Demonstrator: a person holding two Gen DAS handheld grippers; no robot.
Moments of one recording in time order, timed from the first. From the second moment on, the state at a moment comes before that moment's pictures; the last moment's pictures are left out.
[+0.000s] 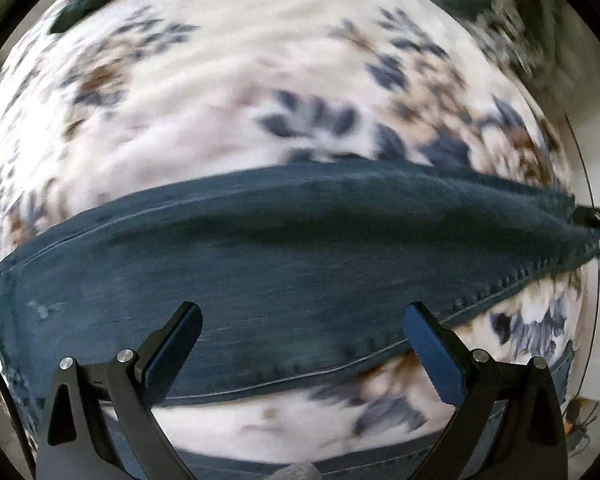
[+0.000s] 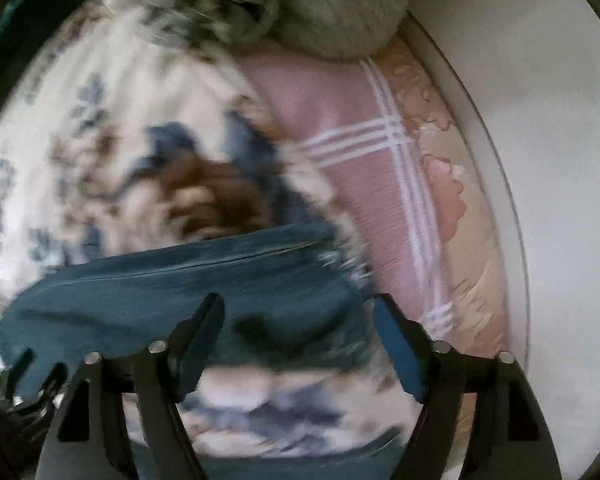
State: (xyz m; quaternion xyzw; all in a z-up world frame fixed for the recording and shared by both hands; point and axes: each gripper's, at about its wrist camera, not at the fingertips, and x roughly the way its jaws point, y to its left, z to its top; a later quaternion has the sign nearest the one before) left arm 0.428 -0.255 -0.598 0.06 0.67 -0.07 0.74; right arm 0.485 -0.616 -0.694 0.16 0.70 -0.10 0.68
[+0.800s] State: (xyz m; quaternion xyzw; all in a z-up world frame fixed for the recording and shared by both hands) left arm 0.514 -0.088 -0.650 0.27 0.70 -0.10 0.66; right arm 0.607 -0.272 -0.730 -0.17 0.78 0.15 0.58
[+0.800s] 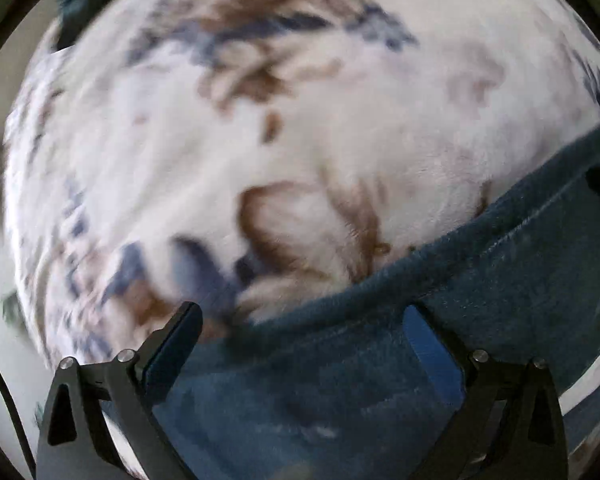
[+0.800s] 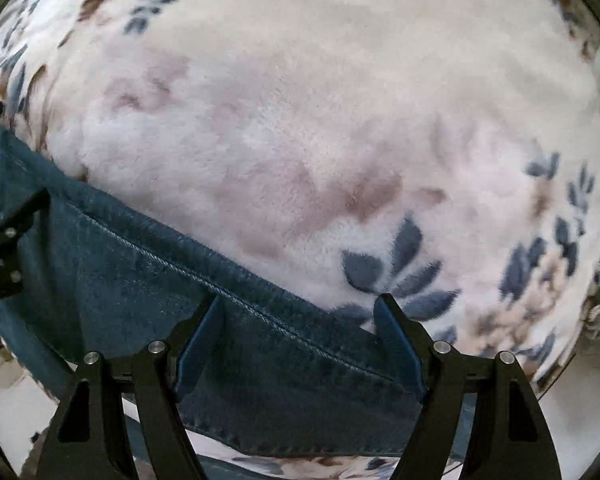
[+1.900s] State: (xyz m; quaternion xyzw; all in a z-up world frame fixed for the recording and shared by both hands) left arm 0.289 -0.093 -0.517 0.04 0.67 -0.03 0.75; right arm 0.369 -0.267 -0.594 -0.08 0.67 0.14 0.73
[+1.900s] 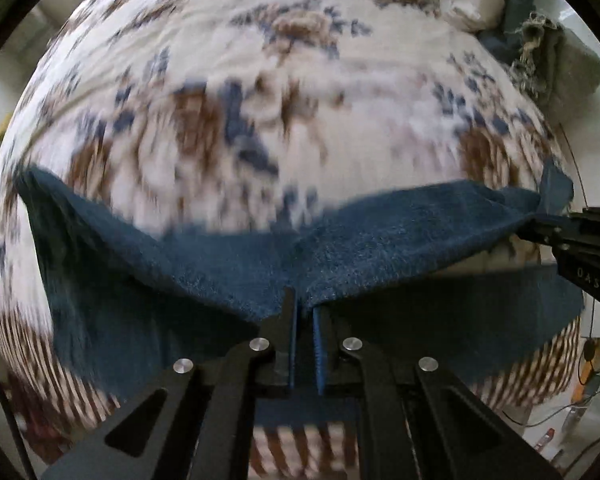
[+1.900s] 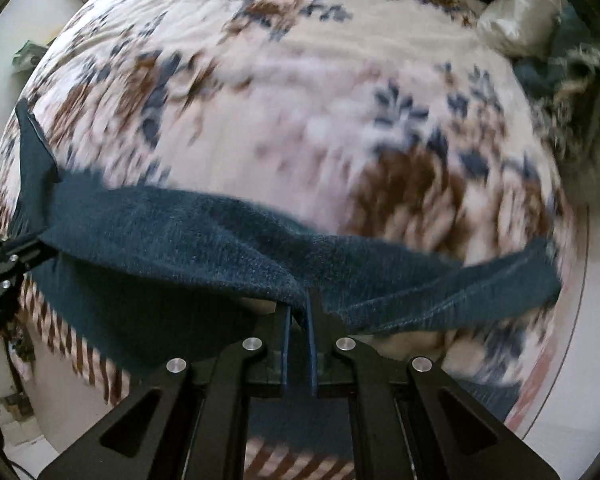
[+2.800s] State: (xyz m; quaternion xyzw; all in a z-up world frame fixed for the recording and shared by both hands) left arm 0.254 -0.110 -0.560 0.07 0.67 0.10 0.73; right arm 0.356 -0.485 -0.644 0.22 0.69 -0.08 0.68
